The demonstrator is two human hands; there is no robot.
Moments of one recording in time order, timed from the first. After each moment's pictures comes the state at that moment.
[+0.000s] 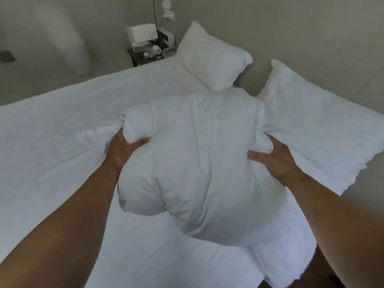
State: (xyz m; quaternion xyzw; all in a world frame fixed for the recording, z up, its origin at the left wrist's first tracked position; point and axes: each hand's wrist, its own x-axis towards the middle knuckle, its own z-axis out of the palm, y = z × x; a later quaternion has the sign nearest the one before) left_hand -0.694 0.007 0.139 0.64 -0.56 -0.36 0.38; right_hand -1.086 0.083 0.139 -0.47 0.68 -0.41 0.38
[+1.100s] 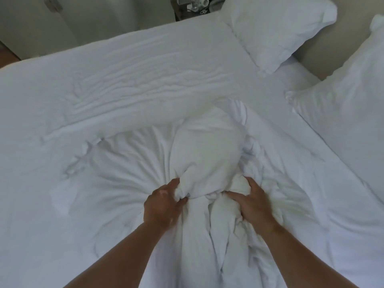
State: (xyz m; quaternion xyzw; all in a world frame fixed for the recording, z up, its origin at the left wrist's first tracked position) left_hand -0.888 0.032 -0.075 0.78 -0.58 -0.22 0.07; right_hand -1.134 -0.016 -0.096 -0.44 0.66 -0.28 0.54
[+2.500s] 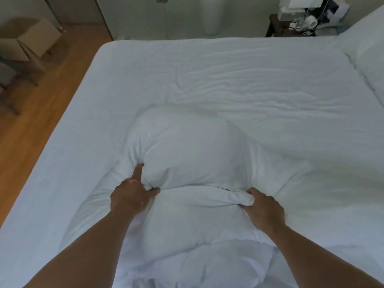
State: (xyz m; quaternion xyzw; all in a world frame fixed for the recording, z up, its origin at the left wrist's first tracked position) left_hand -0.414 0.130 -0.088 0.91 -0.34 -0.22 0.03; right_hand -0.760 -0.015 -0.129 -0.78 0.58 0.03 0.24
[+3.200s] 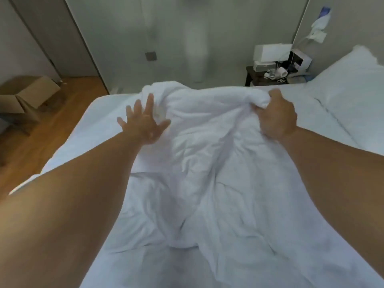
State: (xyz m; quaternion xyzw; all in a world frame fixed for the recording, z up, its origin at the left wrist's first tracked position) left_hand -0.362 -0.174 0.095 0.88 -0.47 -0.04 0.11; right_hand -0.678 -0.326 0.104 -0.74 0.60 -0.29 0.14
